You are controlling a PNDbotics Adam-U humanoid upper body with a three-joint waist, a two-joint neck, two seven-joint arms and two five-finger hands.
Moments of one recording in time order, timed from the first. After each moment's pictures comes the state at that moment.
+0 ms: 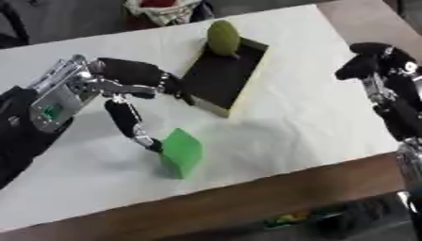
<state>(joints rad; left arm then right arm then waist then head) -0.74 0.67 -0.54 -1.48 -0.51 -0.43 -0.68 -0.34 -0.23 0.10 -1.77 -0.02 -0.16 0.12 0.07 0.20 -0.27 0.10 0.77</state>
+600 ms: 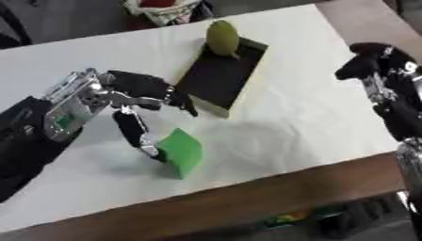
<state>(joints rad) -0.73 0.64 -0.57 -1.45 -0.53 -0.43 -0.67 -0.34 -0.23 0.10 -1.77 -0.02 -0.16 0.12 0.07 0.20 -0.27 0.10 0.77</state>
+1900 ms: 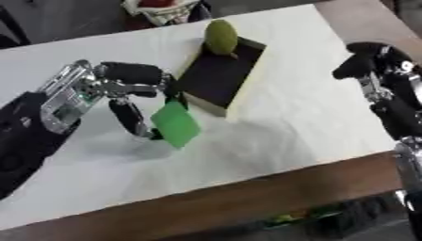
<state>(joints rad) -0.79 0.61 -0.47 -1.37 -0.48 -0.46 -0.65 -0.34 -0.23 0.10 -1.77 -0.02 -0.16 0.12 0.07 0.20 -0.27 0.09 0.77</state>
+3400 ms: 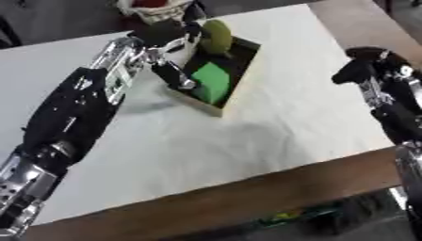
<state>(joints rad) -0.95 0.34 -0.29 -1.02 -0.99 -0.28 -0.19 -0.34 -0.22 0.12 -1.76 -0.03 -0.15 0.14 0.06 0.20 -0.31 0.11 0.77</state>
